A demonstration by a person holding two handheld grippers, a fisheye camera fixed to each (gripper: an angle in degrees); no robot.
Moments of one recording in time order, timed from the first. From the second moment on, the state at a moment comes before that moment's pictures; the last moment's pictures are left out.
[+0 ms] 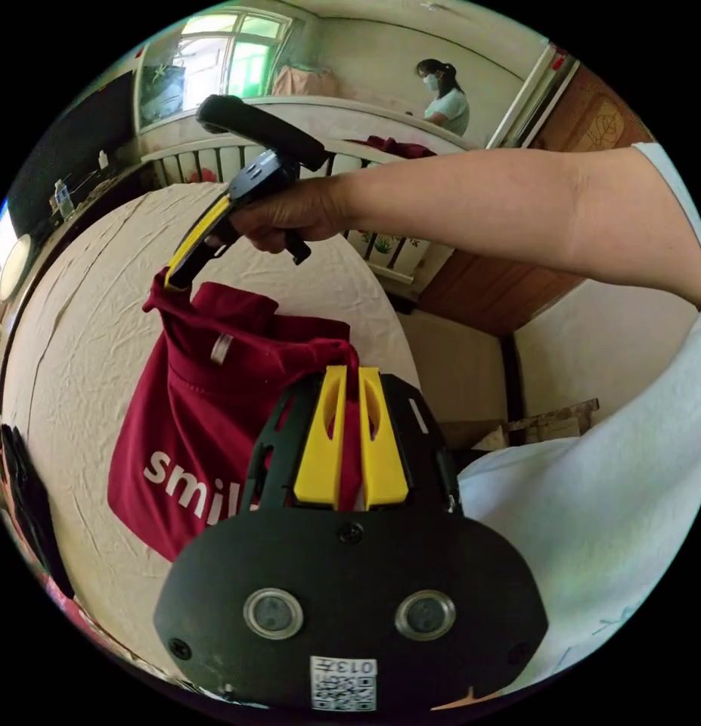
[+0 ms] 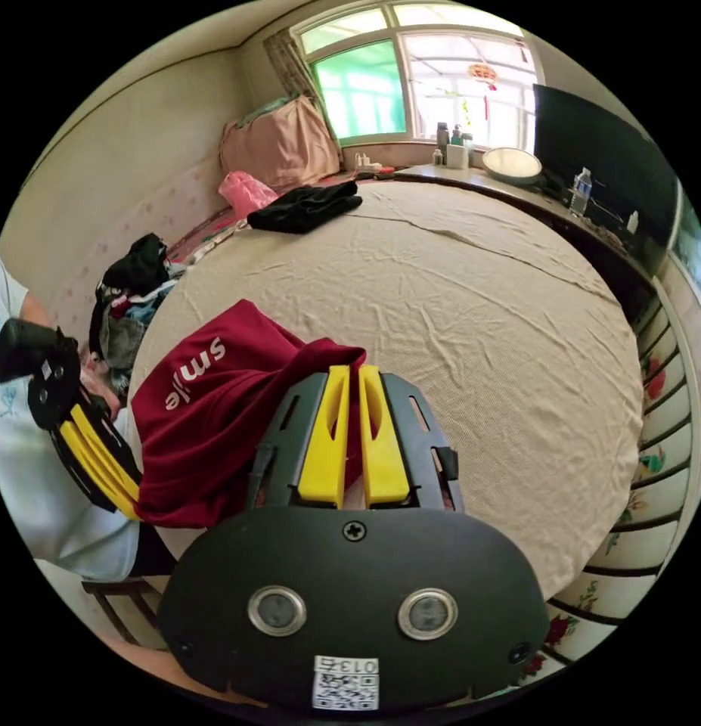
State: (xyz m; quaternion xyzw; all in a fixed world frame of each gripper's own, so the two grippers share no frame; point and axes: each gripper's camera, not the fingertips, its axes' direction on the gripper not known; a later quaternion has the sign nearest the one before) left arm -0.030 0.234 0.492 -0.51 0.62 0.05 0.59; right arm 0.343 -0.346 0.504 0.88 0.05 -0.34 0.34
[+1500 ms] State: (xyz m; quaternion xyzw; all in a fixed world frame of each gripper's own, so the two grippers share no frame) left arm -0.243 0.257 0.642 -0.69 0.36 -0.21 0.60; right arm 0.339 -0.359 0.551 0.86 -0.16 -0.27 0.42
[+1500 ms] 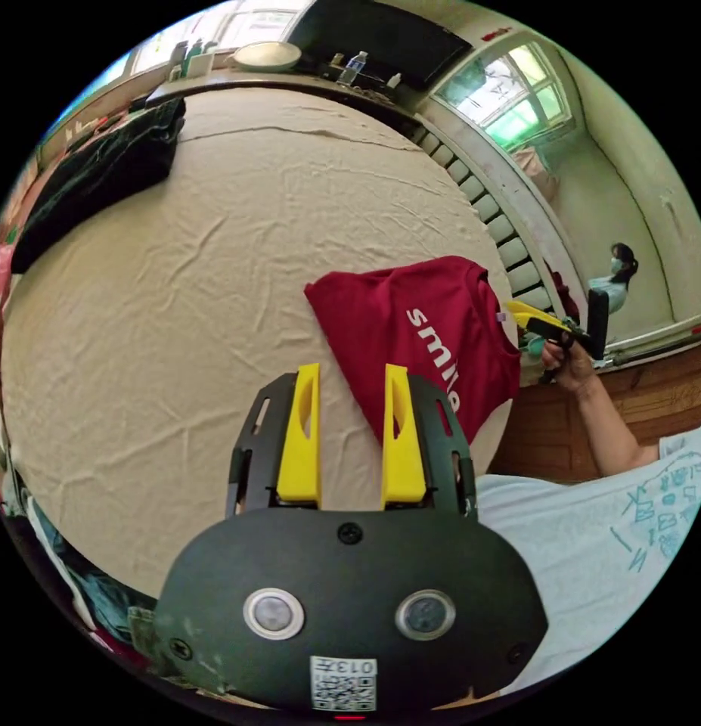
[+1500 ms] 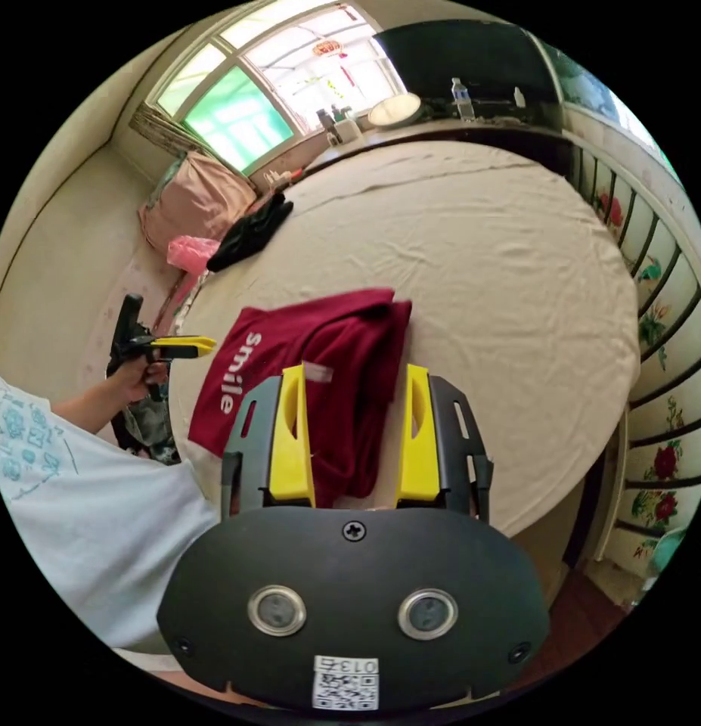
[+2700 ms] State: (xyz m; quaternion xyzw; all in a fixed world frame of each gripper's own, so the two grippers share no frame) left arm -0.309 0.156 0.664 -0.70 0.35 -0.36 0.51; right arm 0.275 -0.363 0.590 0.86 -0.11 -0.27 0.42
